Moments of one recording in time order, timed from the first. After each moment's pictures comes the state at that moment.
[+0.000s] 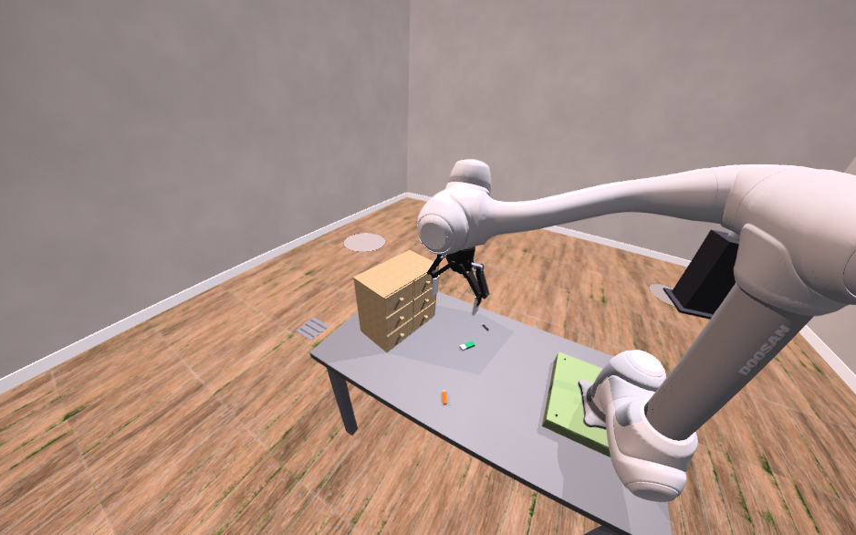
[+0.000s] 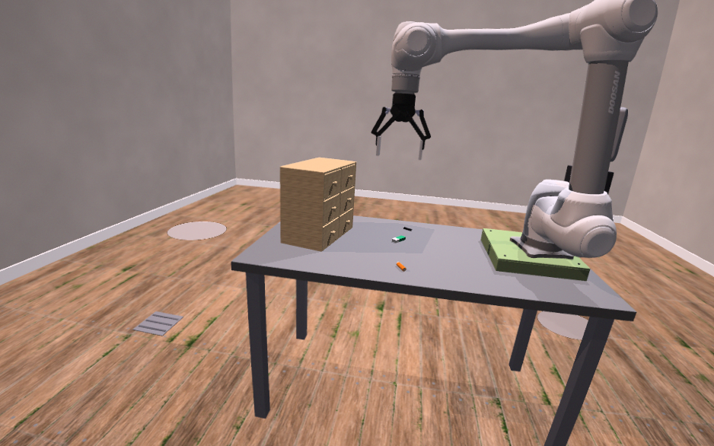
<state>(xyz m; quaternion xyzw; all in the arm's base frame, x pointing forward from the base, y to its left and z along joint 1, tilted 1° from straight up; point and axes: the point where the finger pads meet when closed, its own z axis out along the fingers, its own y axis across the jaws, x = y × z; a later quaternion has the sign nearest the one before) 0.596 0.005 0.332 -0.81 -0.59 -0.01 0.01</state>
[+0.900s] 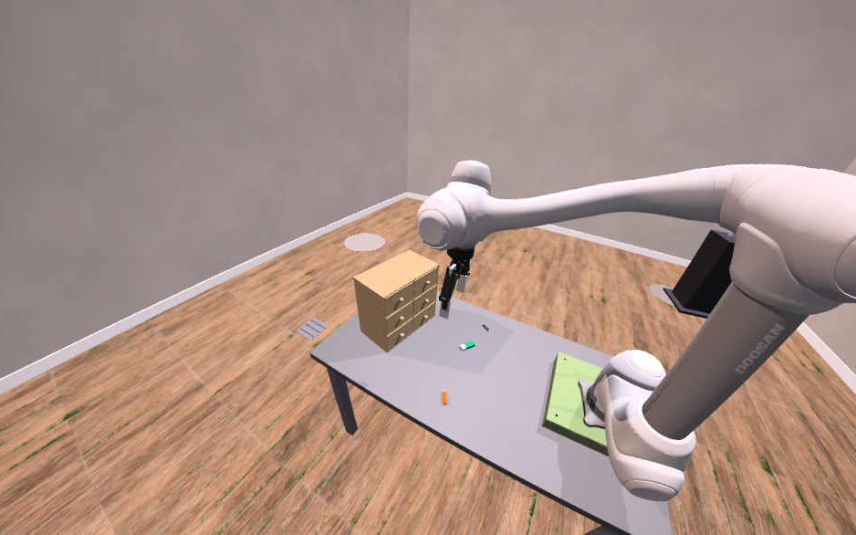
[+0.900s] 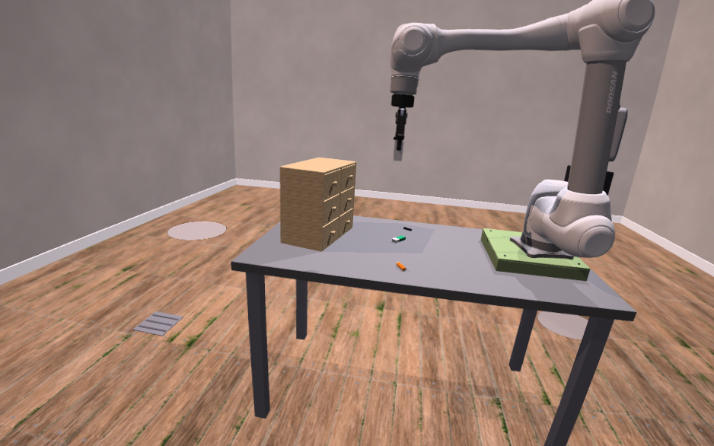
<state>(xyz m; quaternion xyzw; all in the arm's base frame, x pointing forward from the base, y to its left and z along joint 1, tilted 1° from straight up) 0.600 0.003 0.327 -1.00 0.06 0.00 0.03</state>
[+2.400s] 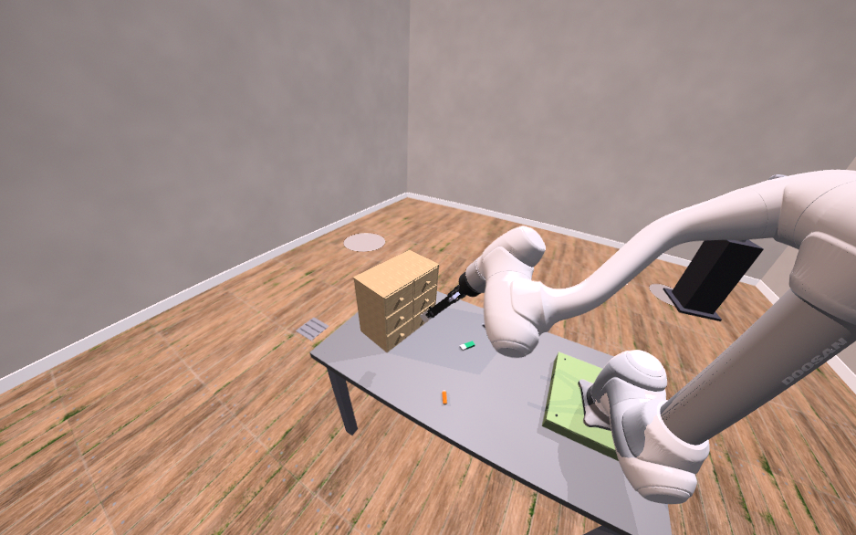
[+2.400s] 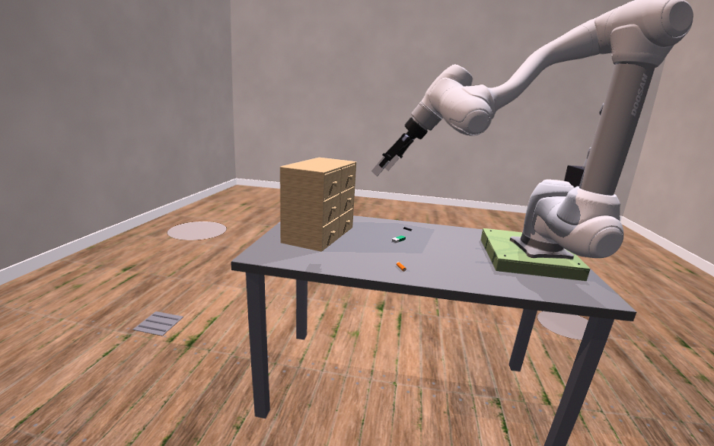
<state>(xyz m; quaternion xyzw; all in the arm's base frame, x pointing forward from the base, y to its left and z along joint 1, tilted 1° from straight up) 0.649 -0.011 0.276 -0.94 0.18 -0.30 -0.04</state>
